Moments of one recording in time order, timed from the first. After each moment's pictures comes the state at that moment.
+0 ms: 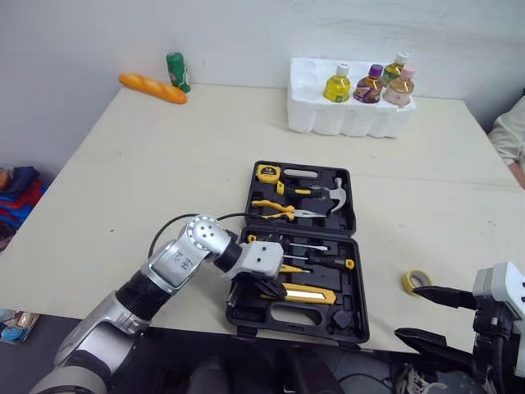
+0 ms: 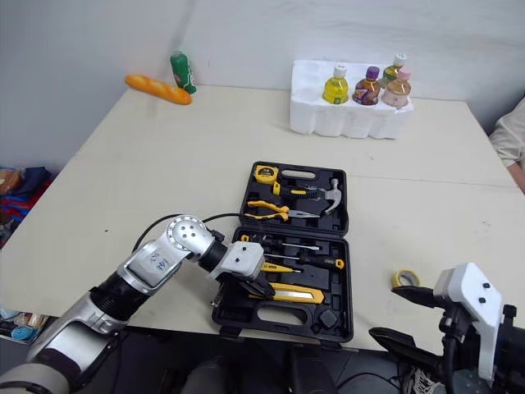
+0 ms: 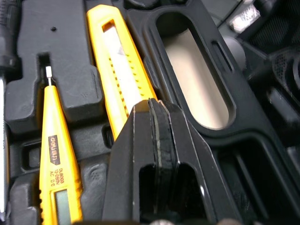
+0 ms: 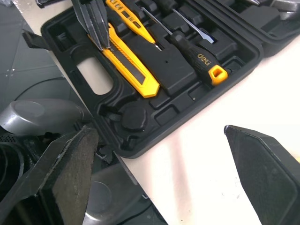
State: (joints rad) left arm -0.62 0.52 -0.55 -0.04 -0.13 0.36 -1.28; right arm 0.67 -0.90 -0.88 -0.86 0.88 0.83 0.99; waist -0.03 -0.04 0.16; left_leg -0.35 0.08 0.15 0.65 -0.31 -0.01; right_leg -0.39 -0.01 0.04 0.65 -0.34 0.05
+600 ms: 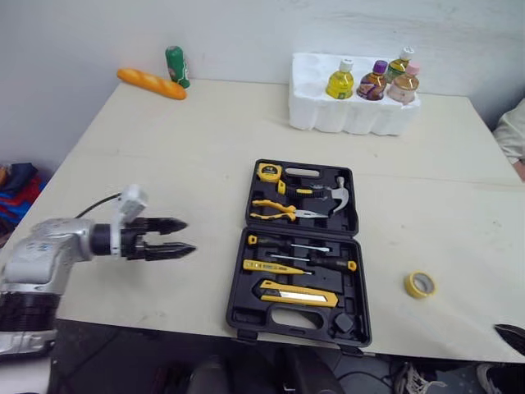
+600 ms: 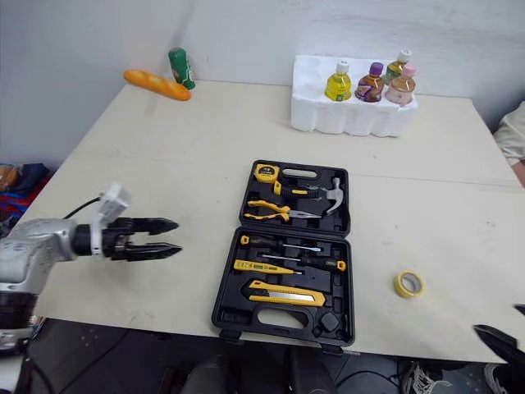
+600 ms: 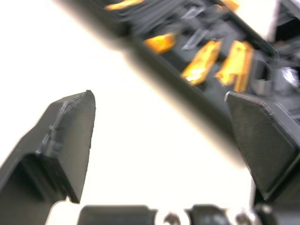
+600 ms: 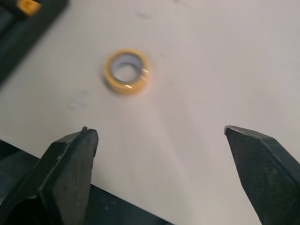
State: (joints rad) left arm -0.37 0.89 0.16 0.17 -0.49 0.68 -1.23; right arm 0.80 -0.77 -1.09 -0.35 0.57 0.56 1.03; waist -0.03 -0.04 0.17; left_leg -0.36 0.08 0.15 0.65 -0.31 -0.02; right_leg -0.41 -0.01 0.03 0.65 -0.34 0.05
